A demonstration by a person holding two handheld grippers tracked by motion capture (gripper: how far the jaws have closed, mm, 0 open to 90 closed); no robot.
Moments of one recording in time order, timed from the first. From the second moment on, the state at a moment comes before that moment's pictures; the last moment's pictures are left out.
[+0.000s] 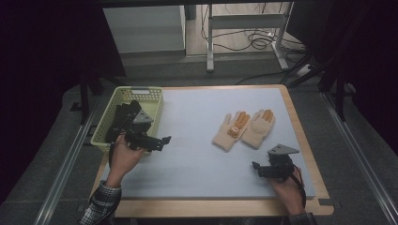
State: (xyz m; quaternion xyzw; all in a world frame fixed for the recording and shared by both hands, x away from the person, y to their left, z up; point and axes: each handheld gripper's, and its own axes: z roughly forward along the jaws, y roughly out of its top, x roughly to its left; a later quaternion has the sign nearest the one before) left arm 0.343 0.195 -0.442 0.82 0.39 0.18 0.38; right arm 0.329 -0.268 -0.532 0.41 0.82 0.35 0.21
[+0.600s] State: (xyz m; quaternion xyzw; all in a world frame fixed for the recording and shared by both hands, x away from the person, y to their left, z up) left arm 0.300 0.149 -0.501 0.84 0.35 0.16 0.37; right arm 0.329 -0.268 -0.532 0.41 0.82 0.35 0.21
